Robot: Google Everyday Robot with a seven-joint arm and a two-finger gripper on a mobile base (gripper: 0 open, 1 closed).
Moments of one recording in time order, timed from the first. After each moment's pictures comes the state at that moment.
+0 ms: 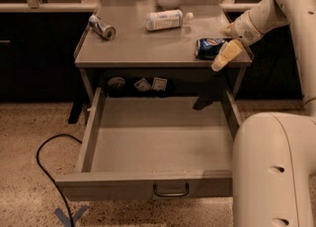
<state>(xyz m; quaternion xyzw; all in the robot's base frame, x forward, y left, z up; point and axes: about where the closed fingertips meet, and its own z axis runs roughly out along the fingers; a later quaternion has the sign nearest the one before) 0.748 -0.212 0.838 -0.57 0.75 0.14 0.30</state>
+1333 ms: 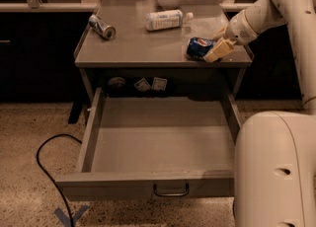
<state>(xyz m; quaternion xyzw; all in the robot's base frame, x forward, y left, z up) 0.749 -0.197 0.843 -0.57 0.74 0.15 0.32</state>
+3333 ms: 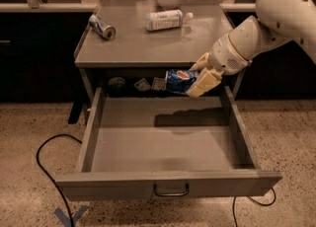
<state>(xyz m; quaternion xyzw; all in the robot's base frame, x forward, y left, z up) 0.595 -0.111 0.837 -0.63 0.70 0.19 0.26</state>
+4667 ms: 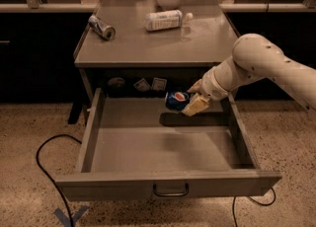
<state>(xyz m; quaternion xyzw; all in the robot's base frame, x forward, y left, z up) 0.631 -0.118 0.722 -0.60 0.74 0.14 0.27</state>
